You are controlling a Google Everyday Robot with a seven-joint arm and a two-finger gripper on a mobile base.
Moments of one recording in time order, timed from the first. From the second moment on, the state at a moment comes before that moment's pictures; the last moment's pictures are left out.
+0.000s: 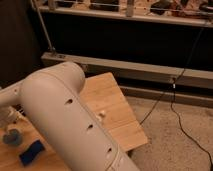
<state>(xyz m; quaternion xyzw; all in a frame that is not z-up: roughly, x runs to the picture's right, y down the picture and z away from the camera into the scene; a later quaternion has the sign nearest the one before) -0.471 0.186 0.738 -0.31 0.10 0.41 0.85</state>
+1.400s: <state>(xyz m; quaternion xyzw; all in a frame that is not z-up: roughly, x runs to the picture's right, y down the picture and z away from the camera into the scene) -0.465 0.239 0.745 -0.38 0.12 0.36 0.85</state>
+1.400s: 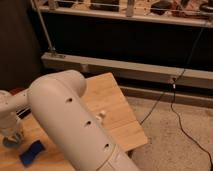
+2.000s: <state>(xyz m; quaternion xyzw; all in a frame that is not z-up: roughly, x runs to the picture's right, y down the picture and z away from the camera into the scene) -0.448 0.191 0.701 -0.31 0.14 0.37 0.86</state>
